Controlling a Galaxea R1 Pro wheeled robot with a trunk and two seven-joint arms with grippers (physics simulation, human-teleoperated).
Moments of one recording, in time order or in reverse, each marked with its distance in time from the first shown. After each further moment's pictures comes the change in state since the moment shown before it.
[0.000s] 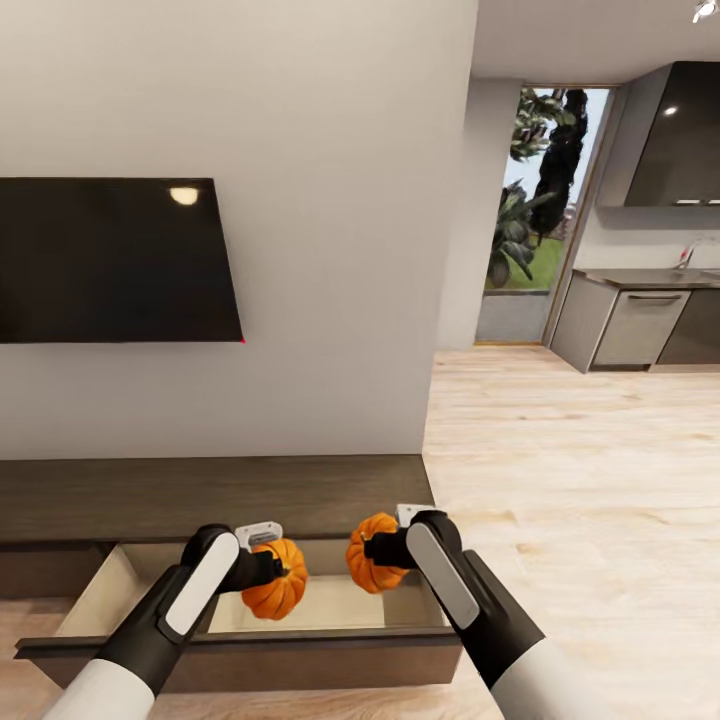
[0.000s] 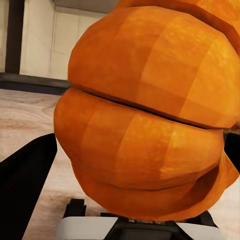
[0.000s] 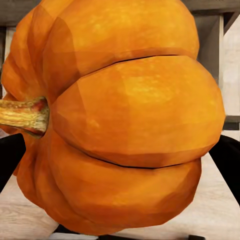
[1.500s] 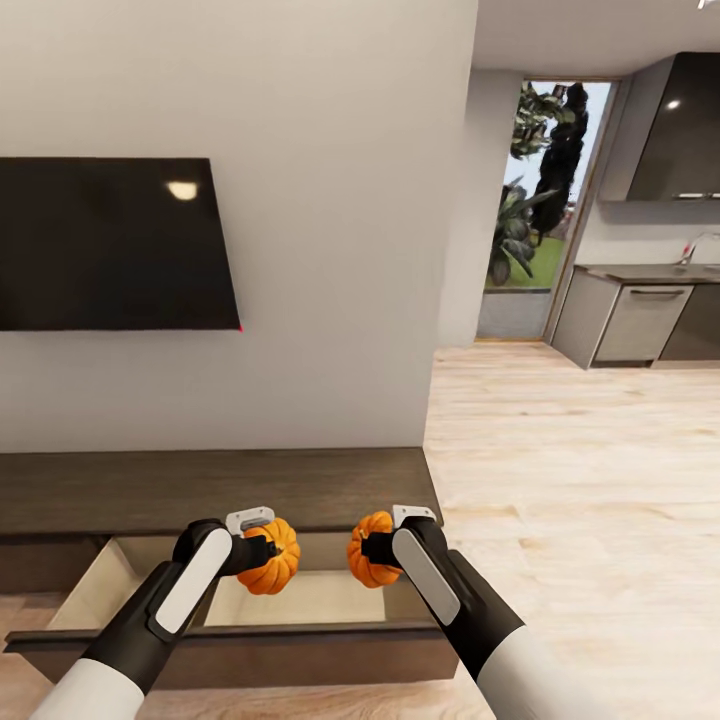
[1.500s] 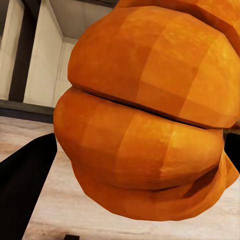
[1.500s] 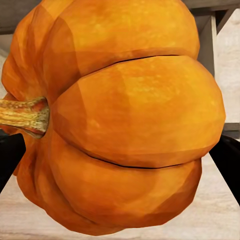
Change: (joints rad) left arm 0.000 0.031 -0.007 -0.052 -0.005 -0.092 0.001; right arm -0.043 0.026 0.050 0.150 0.027 -0.158 0.003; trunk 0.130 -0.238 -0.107
